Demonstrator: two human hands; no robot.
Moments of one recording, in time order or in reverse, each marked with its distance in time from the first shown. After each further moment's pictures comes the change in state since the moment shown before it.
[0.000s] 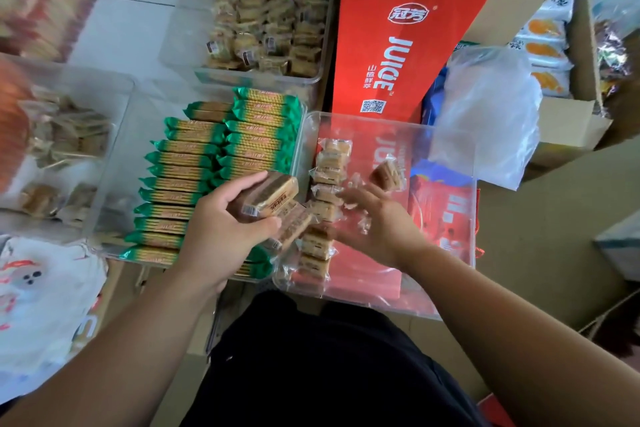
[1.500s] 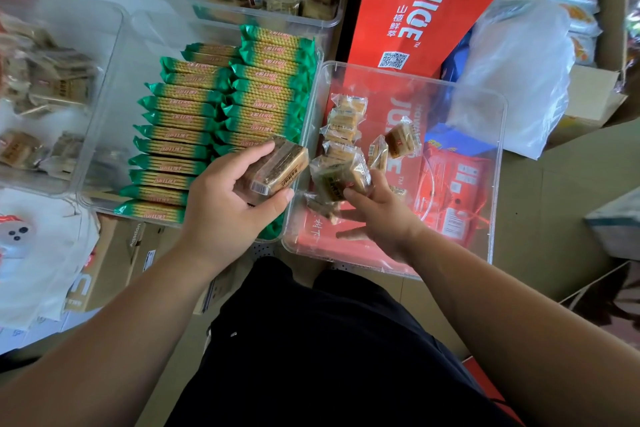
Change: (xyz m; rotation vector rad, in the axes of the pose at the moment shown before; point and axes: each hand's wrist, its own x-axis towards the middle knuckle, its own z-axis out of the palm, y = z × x) left_hand -0.006 -0.046 -0.011 0.304 0.061 0.468; right_hand -0.013 -0.029 0.039 1.038 -0.104 0.607
